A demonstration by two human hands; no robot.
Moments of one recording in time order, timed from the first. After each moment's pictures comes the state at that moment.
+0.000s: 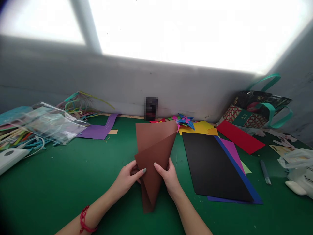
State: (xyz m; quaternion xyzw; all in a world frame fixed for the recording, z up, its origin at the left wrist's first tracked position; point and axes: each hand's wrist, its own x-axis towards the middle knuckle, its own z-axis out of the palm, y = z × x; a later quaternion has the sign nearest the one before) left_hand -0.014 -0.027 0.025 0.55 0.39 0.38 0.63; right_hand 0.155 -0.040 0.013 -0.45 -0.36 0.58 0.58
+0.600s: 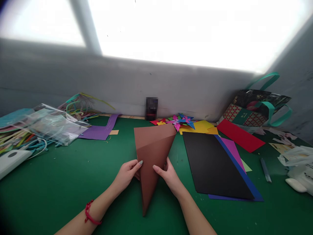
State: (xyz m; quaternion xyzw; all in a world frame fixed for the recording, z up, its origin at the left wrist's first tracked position) left_hand -0.020 -0.014 0.012 0.53 0.45 0.37 0.61; right_hand 0.154 -0.039 0.020 -0.43 -0.40 0.61 0.53
